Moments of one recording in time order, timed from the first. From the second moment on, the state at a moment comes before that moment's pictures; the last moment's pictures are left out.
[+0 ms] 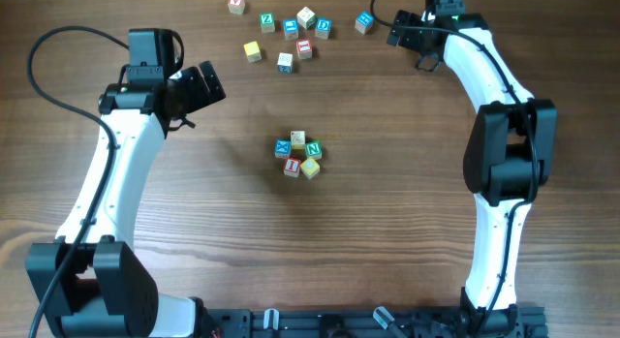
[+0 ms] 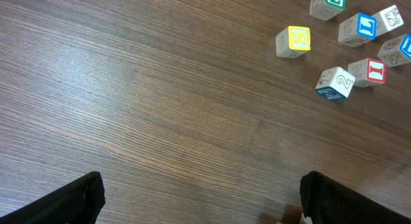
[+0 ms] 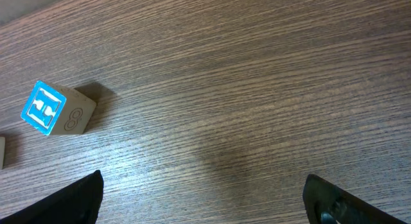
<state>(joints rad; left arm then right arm) -0.01 1.62 1.30 -0.67 -0.02 -0.39 0.10 2.37 1.97 -0.58 0.02 0.38</state>
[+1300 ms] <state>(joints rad) -0.01 1.62 1.18 -0.67 -0.02 -0.39 0.10 2.37 1.97 -0.58 0.02 0.38</state>
